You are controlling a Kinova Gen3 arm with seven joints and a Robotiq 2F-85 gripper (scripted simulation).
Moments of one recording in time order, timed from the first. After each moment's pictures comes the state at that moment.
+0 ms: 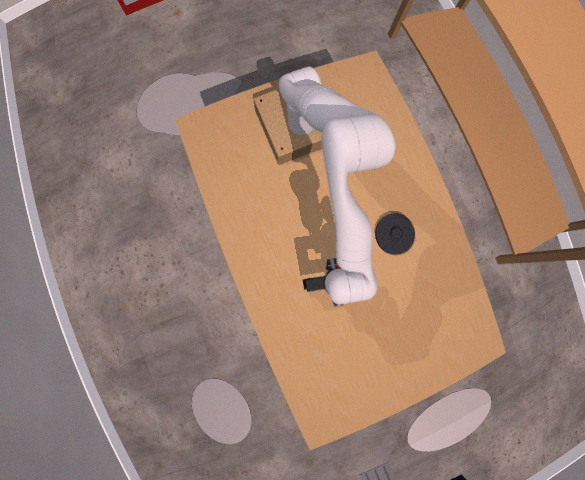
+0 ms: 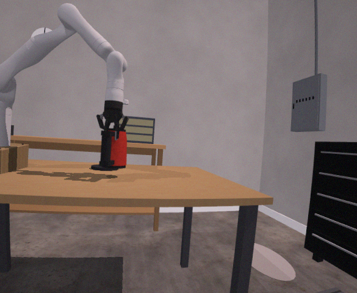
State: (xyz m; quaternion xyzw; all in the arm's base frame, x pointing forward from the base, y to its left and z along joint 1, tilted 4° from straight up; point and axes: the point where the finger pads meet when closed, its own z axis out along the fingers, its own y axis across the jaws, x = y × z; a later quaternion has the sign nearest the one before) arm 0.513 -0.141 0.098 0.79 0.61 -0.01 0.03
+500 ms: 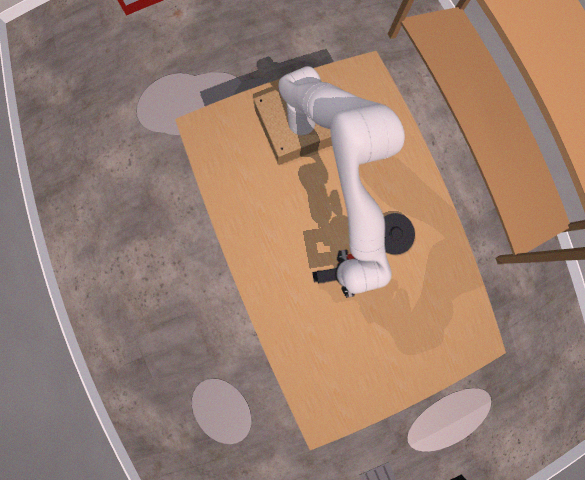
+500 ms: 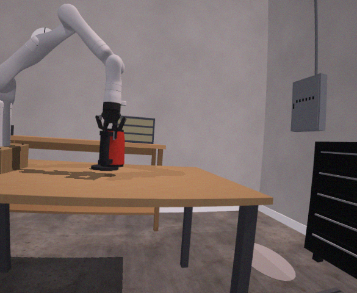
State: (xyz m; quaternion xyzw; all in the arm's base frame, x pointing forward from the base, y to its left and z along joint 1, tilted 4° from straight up) arm 0.504 -0.102 0.095 0.79 0.61 -0.01 0.03
